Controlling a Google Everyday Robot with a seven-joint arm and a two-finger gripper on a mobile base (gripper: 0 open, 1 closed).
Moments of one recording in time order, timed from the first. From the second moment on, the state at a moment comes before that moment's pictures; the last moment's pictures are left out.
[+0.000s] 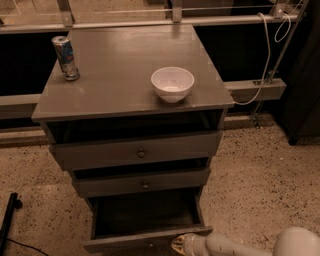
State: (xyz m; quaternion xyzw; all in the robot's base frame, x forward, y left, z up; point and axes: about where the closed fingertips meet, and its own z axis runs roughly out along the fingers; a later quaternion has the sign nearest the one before) arm 0.463 -0.079 0.112 -0.66 0.65 0.12 0.36
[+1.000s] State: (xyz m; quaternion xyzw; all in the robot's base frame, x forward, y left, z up) arm 0.536 -0.030 0.083 -0.68 0.61 0.08 0.40
